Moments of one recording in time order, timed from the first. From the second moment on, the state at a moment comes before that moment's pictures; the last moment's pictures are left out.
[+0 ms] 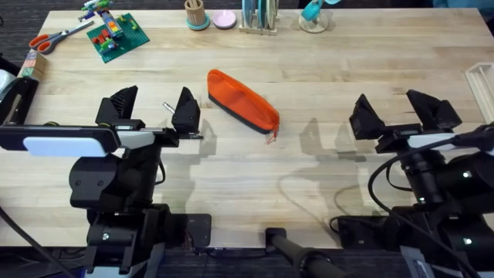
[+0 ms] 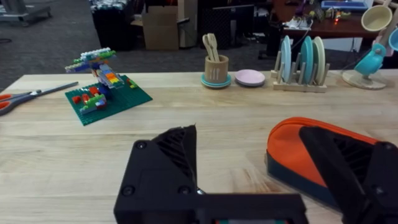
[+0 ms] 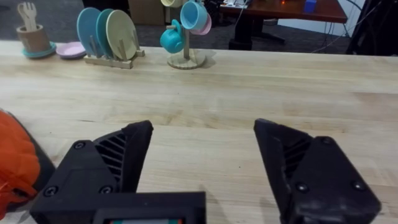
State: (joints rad) left arm 0.00 0.00 0.01 -0.02 0.01 -0.01; right arm 0.00 0.00 0.01 -0.09 -0.05 -0.01
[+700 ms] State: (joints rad) left arm 0.00 0.00 0.02 0.05 0.04 -0.01; right arm 0.00 0.00 0.02 -0.08 -0.07 0.00
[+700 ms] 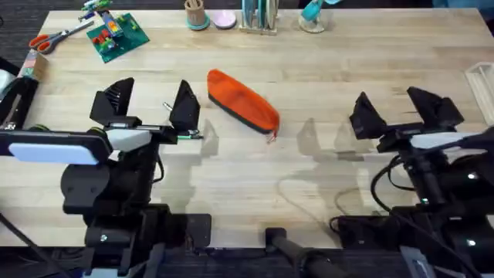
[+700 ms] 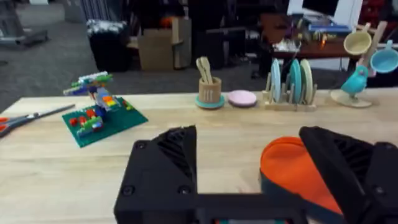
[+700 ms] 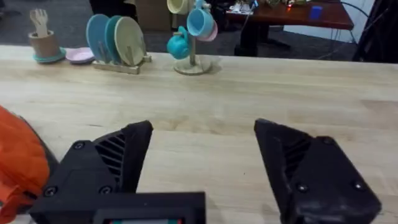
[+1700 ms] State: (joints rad) left arm 0.00 0.64 0.98 -0.80 0.03 -0.01; right arm 0.00 0.61 0.93 -0.96 -0.08 0.00
